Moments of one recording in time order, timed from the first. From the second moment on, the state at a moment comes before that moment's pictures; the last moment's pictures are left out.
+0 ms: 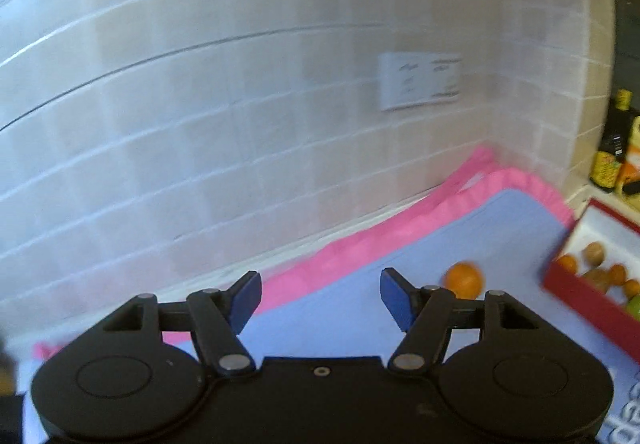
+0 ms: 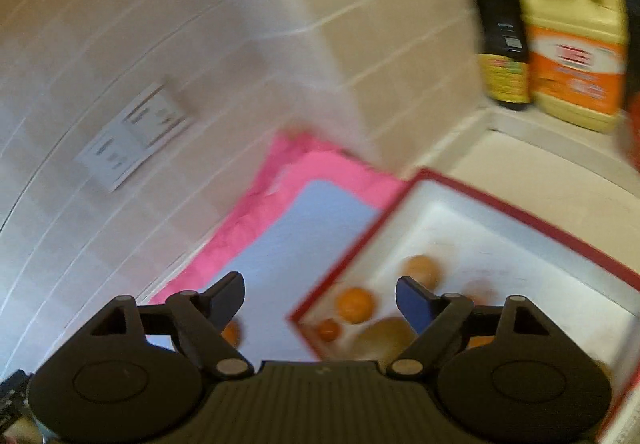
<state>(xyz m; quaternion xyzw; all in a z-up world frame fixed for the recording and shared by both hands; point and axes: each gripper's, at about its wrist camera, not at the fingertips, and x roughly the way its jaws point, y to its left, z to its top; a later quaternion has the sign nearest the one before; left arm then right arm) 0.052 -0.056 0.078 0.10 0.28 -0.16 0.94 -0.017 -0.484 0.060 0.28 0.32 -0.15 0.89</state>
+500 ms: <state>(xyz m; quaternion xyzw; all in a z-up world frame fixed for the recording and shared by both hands) 0.061 0.019 -0.018 -0.01 0.39 -0.13 0.91 0.095 -0.398 0.027 0.24 0.34 -0.05 0.91</state>
